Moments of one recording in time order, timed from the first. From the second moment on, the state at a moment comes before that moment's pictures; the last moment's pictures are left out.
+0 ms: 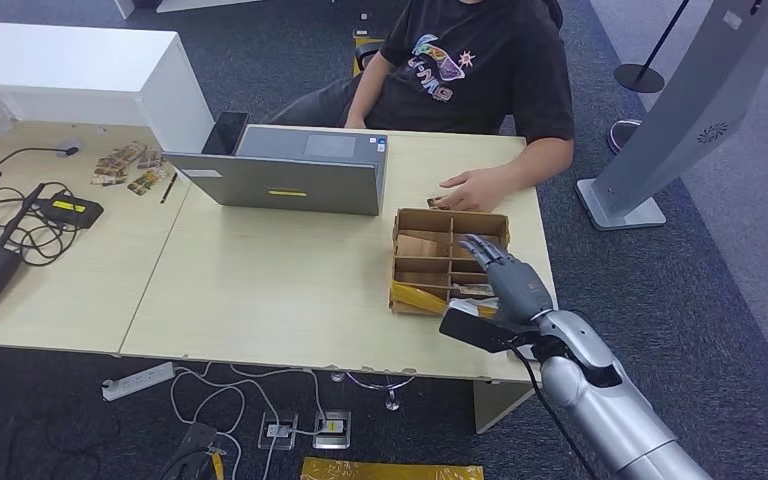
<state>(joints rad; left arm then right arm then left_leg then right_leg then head) -0.19 0.18 -0.84 -0.27 0.70 0.53 -0.39 -0.48 -0.32 0.54 -1.18 0.86 -0.07 -0.09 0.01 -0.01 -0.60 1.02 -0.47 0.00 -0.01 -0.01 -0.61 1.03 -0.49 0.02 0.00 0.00</state>
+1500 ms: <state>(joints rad) -0.18 0.18 -0.84 -0.27 0.71 0.53 -0.39 -0.49 -0.32 0.56 -1.15 0.86 -0.02 -0.09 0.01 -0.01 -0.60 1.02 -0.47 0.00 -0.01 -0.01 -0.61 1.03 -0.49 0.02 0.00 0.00</state>
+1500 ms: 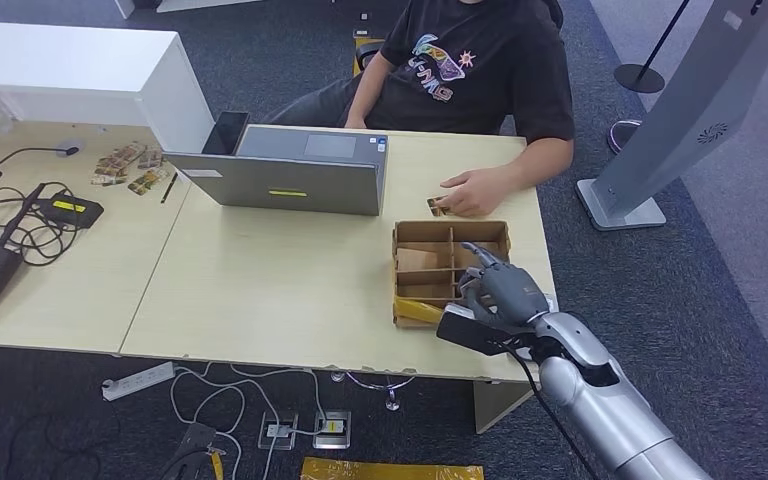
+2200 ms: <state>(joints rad) -0.19 0.17 -0.84 -0.27 0.68 0.55 -0.41 -0.67 -0.33 0.45 -1.15 0.85 -0.26 -0.19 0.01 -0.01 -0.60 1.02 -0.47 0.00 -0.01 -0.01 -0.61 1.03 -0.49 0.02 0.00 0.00</state>
